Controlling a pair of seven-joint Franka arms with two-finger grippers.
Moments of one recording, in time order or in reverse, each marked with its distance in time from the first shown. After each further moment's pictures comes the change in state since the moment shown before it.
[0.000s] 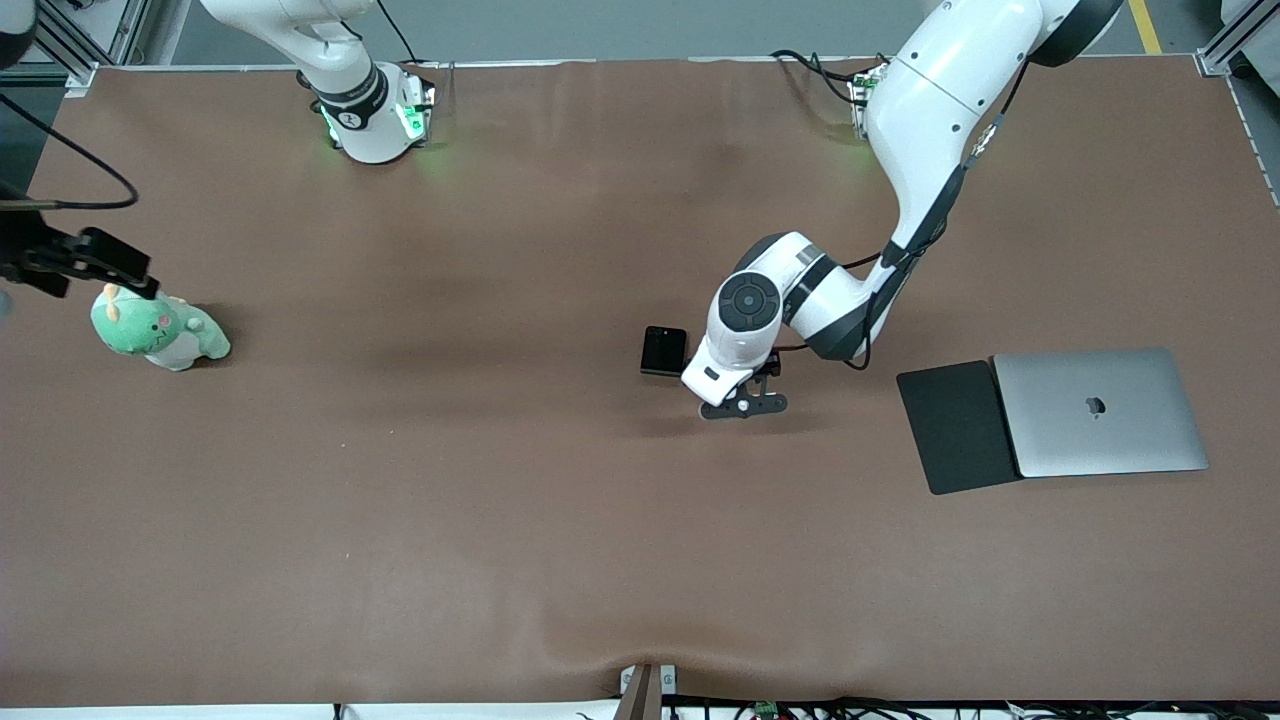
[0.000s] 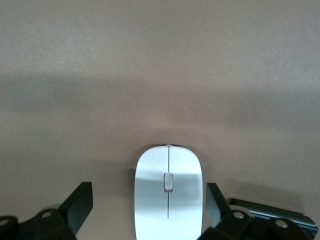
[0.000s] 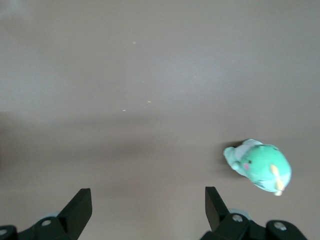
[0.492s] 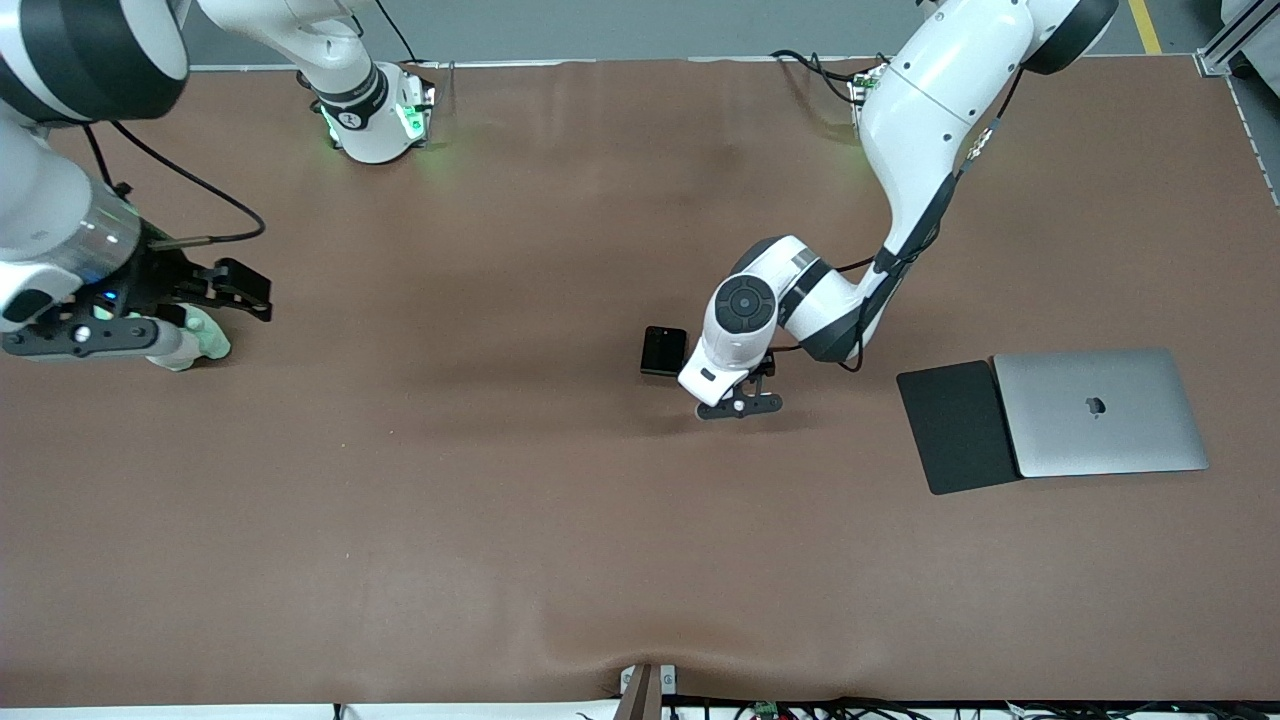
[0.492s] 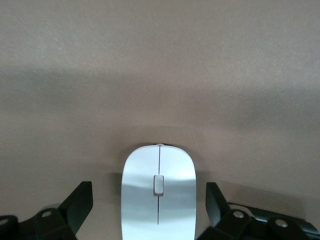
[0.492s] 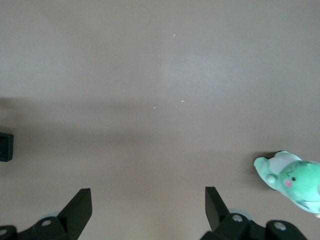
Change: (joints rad) left arm -0.009 0.032 0.000 0.000 0.000 0.035 -0.024; right arm 0.125 0.069 0.003 -0.009 0.020 0.037 0.038
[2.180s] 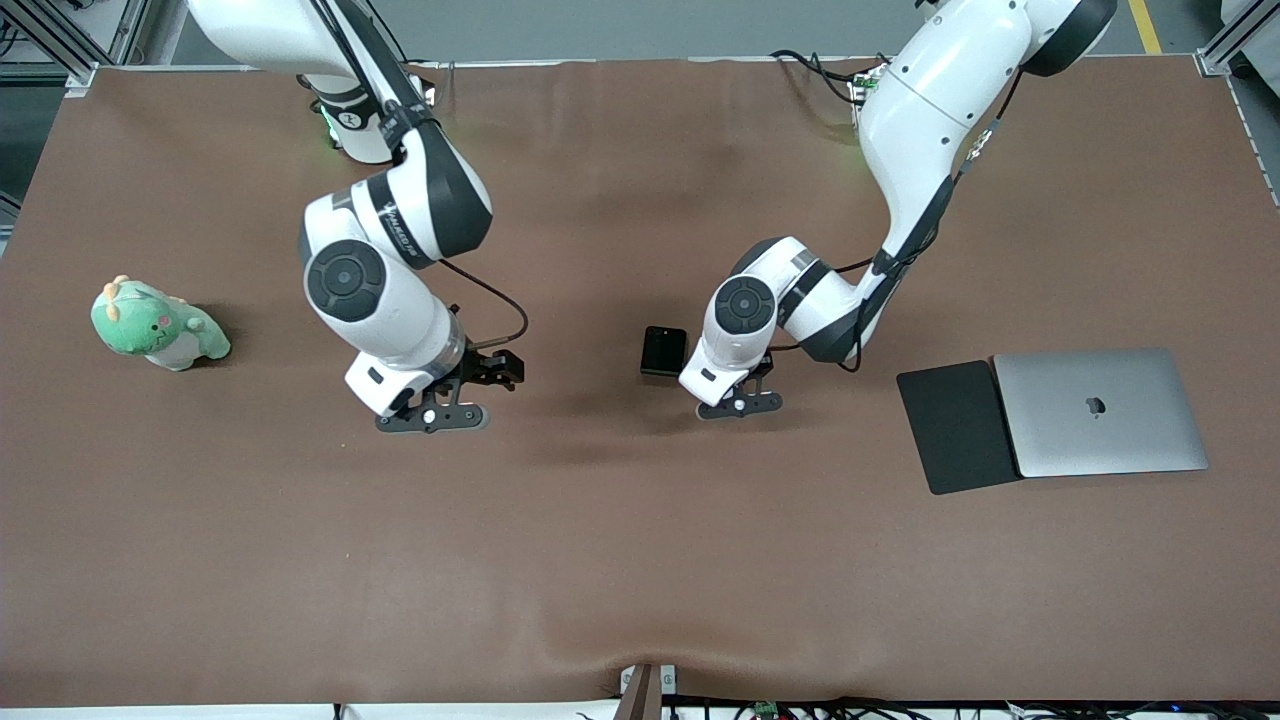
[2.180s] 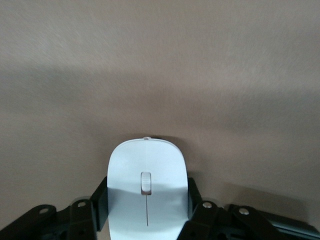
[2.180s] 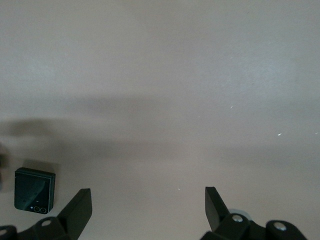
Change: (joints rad) left arm 0.009 -0.020 0.000 -0.009 0.000 -0.003 -0.014; right arm 0.295 0.282 0.003 -0.145 0.098 0.467 0.258
